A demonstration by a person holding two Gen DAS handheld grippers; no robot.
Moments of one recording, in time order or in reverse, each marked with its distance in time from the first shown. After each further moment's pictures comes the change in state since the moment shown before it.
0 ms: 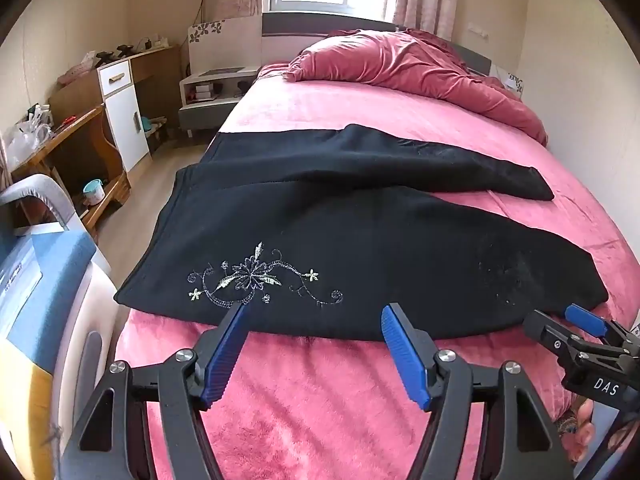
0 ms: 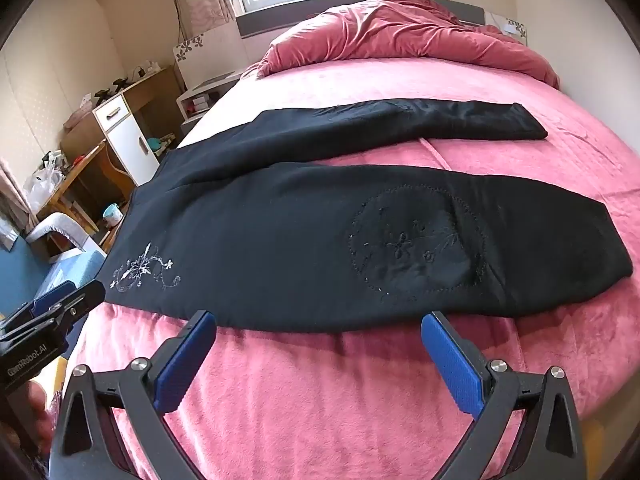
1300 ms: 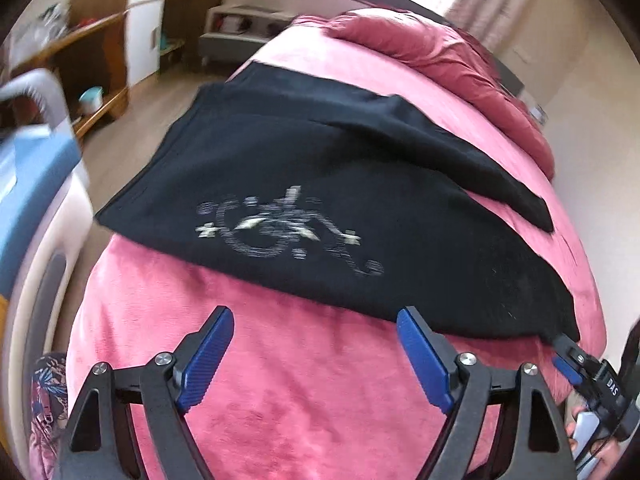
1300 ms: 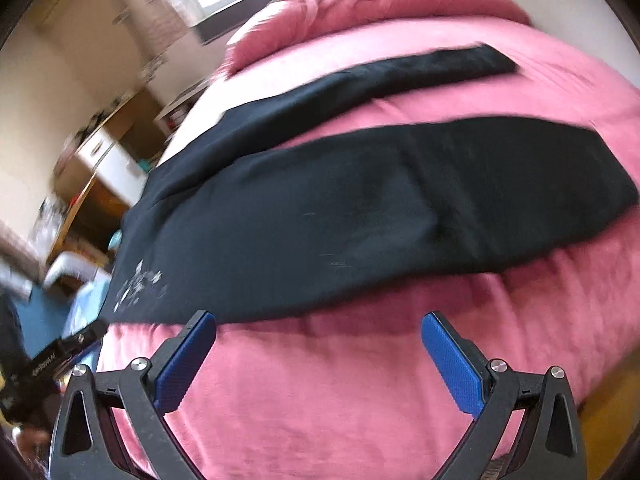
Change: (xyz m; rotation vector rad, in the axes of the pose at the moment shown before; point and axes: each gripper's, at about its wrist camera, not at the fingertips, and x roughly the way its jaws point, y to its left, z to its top) left arm 0.040 0.068 -0.013 -0.244 0.156 -0.088; right arm 0.002 -0.069 -0.010 0.241 0.071 0.039
